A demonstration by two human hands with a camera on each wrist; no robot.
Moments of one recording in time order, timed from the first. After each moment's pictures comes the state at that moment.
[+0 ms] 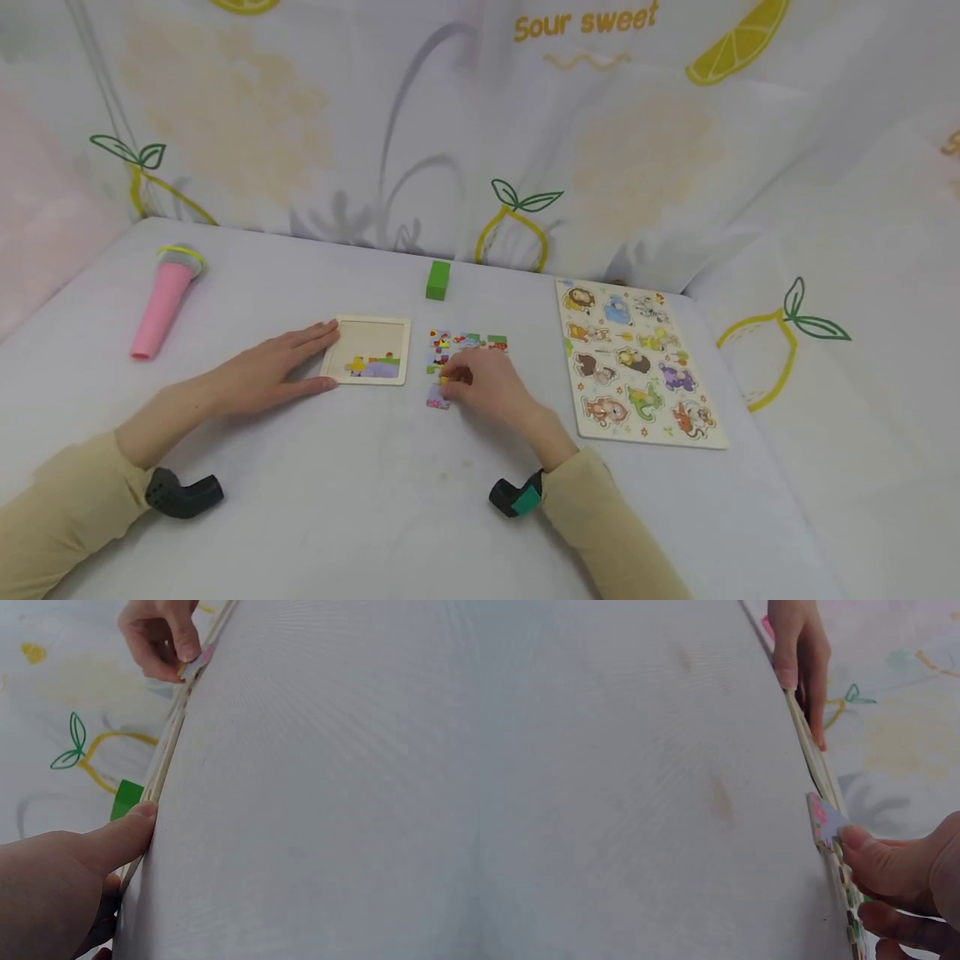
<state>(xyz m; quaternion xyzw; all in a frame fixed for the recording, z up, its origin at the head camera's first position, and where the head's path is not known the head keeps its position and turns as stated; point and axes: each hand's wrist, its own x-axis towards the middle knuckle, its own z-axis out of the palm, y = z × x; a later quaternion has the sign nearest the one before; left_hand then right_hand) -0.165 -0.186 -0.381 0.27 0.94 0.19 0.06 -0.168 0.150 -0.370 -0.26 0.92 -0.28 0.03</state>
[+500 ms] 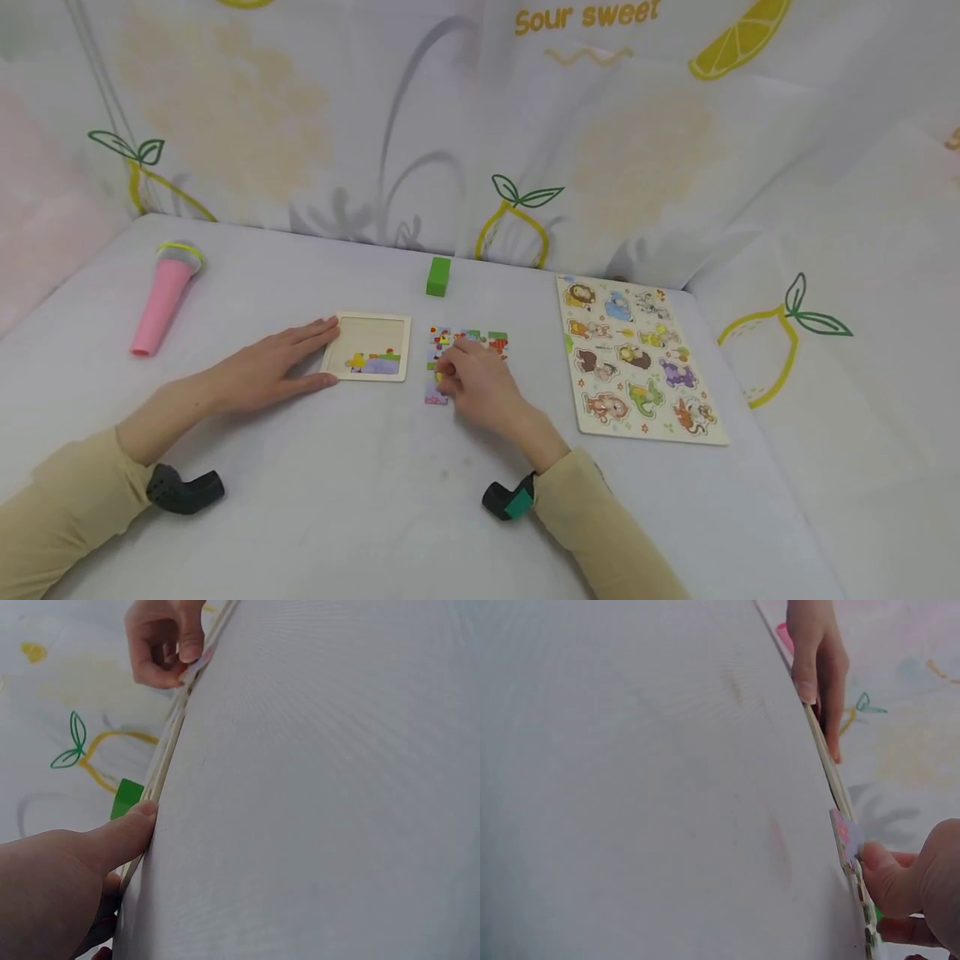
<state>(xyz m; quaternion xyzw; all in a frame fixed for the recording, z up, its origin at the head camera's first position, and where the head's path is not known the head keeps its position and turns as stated) -0.165 -0.185 -0.383 0.27 0.94 0.19 0.06 -0.159 0.138 -0.379 -0.31 0.92 -0.24 -0.06</state>
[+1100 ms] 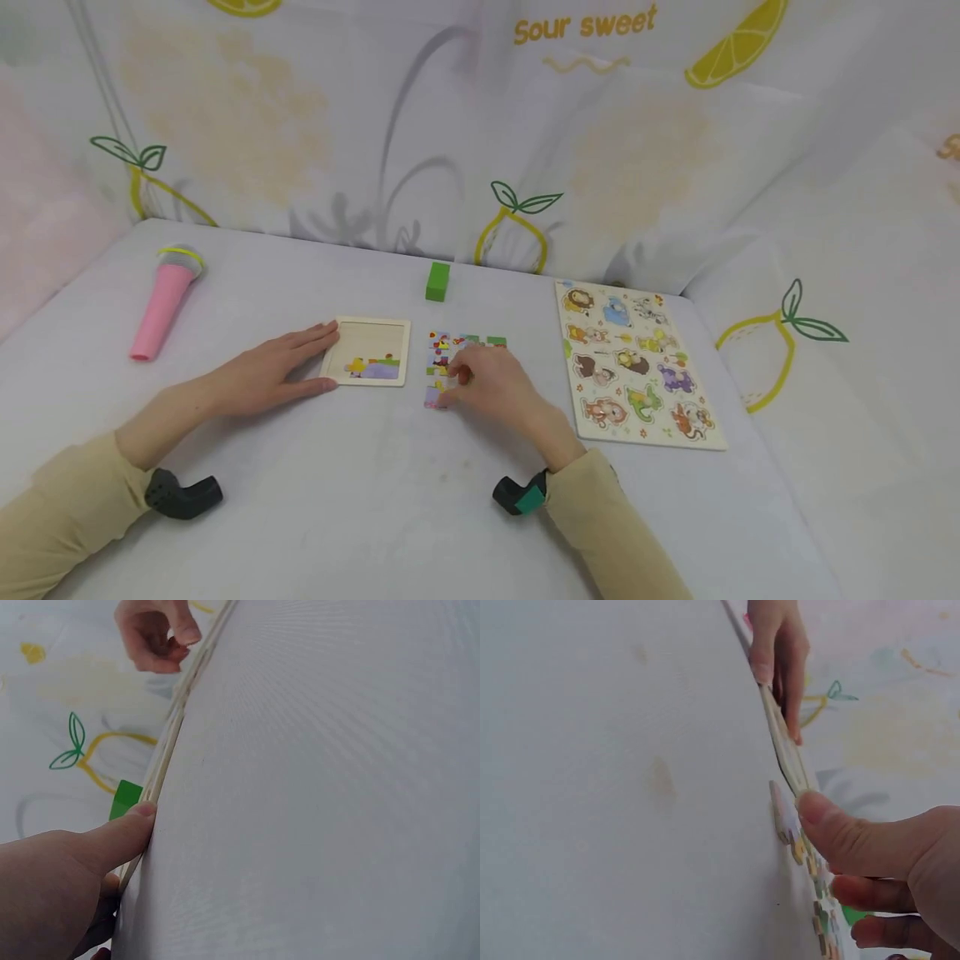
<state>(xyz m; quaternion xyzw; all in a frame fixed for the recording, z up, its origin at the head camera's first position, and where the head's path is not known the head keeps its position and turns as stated) -0.164 -0.186 -0.381 0.27 0.94 0.19 0.06 -0.164 0.150 -0.364 -0.25 0.94 -0.24 0.01</state>
